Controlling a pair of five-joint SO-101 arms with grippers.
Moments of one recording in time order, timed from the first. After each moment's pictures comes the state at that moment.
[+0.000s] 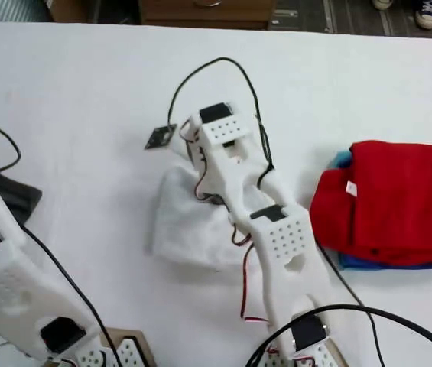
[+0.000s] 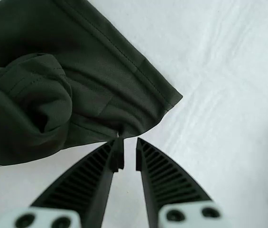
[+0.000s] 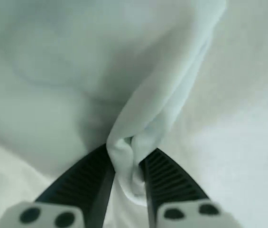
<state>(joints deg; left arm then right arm) -44.7 20.9 -28.2 99.9 -12.9 -27.6 47.3 -32.7 97.3 52.7</state>
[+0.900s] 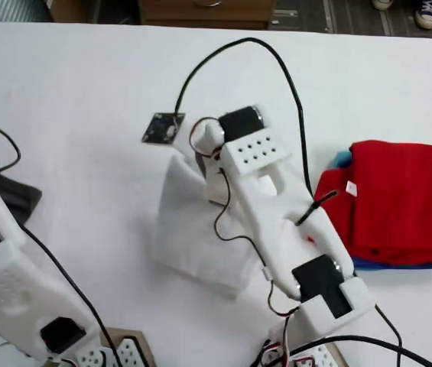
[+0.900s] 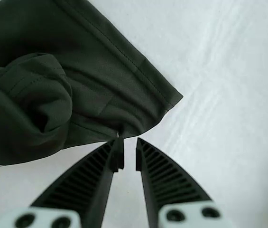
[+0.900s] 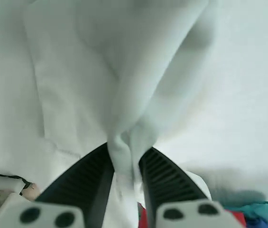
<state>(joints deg) -44.7 20.9 -28.2 99.9 -12.9 -29.7 5.8 -4.7 97.3 46.5</state>
